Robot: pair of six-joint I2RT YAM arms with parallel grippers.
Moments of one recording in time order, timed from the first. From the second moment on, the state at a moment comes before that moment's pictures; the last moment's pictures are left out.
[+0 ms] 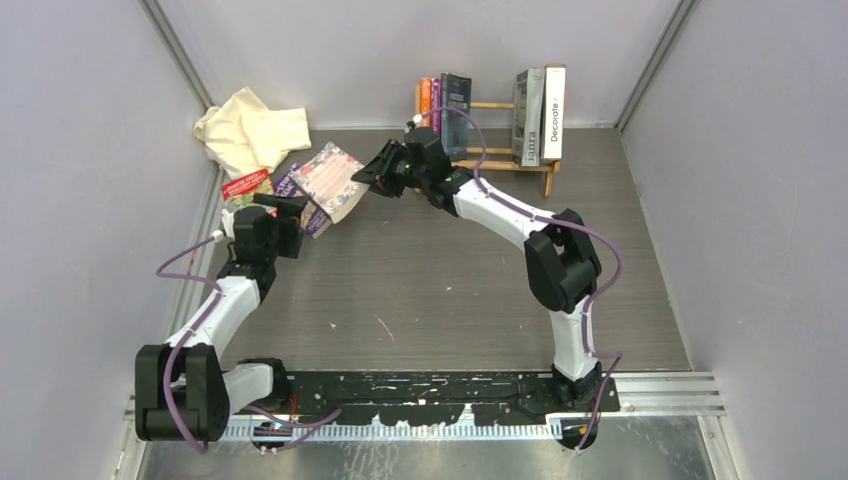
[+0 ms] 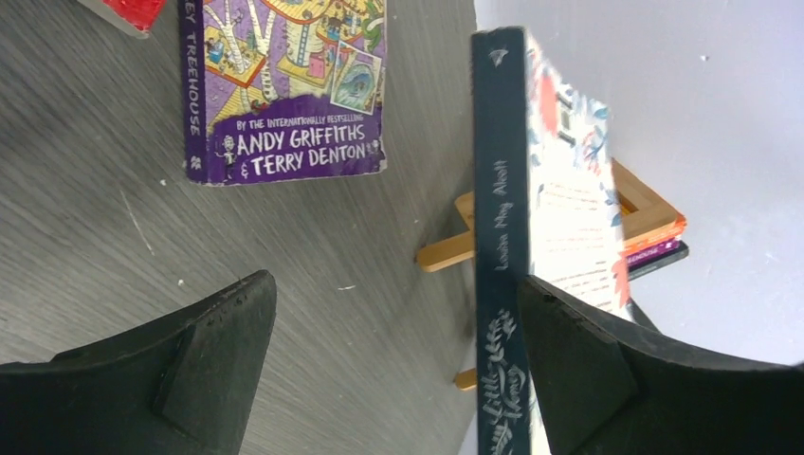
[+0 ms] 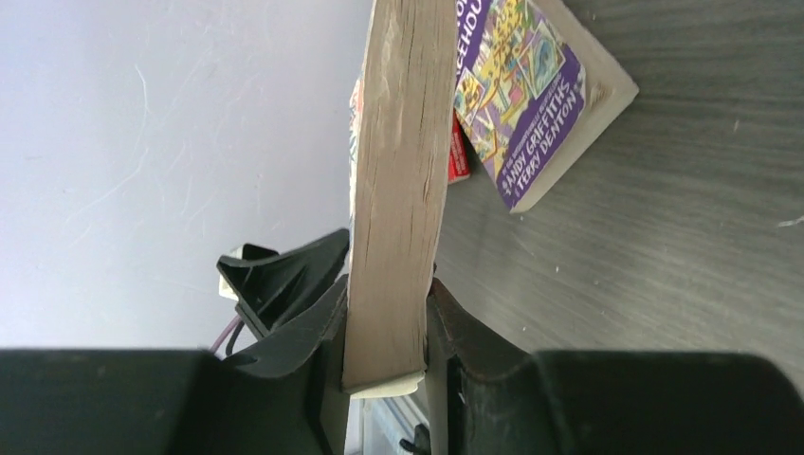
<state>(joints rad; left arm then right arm) -0.01 1.14 0.57 0.11 -0.02 -1.32 0.68 2.02 1.67 -0.01 -0.29 1.13</state>
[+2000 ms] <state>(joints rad) -0.40 1.06 1.02 0.02 -0.15 -1.09 0.70 1.06 1.23 -0.50 0.03 1.00</state>
